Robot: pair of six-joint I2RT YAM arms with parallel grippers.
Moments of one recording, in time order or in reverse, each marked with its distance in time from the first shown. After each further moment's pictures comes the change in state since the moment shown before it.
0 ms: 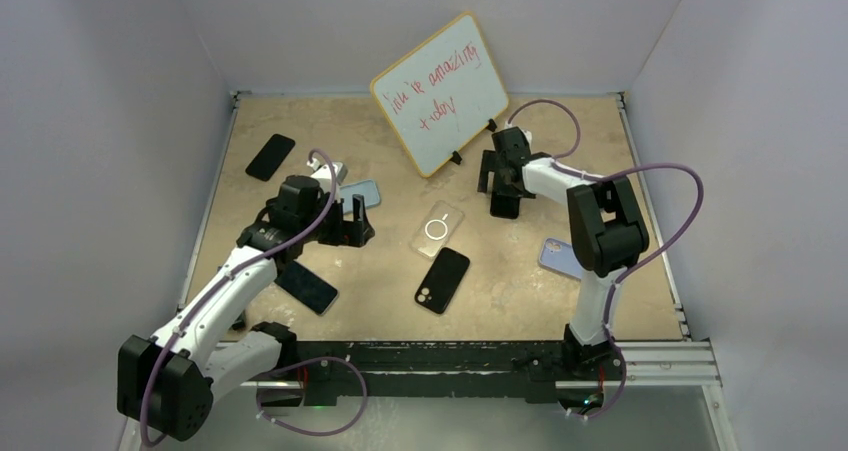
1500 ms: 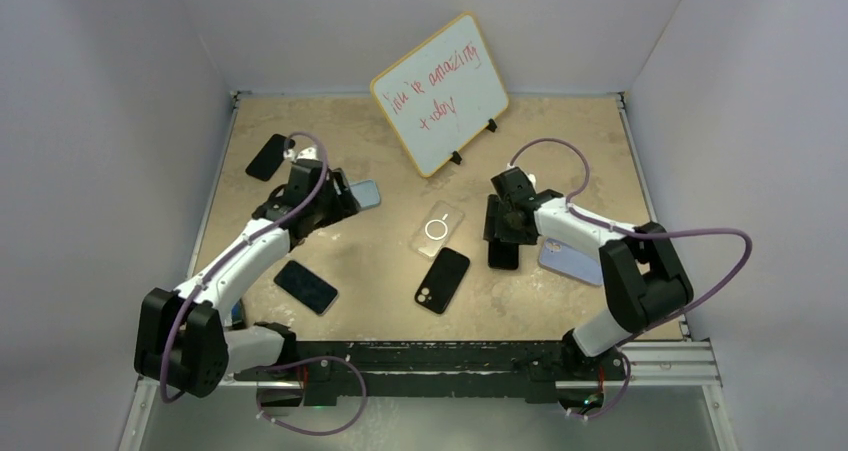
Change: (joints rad) left arm 0.010 0.222 0.089 0.071 -0.243 -0.304; right arm 0.131 -0.356 -0.352 -0.156 -0.057 0.135
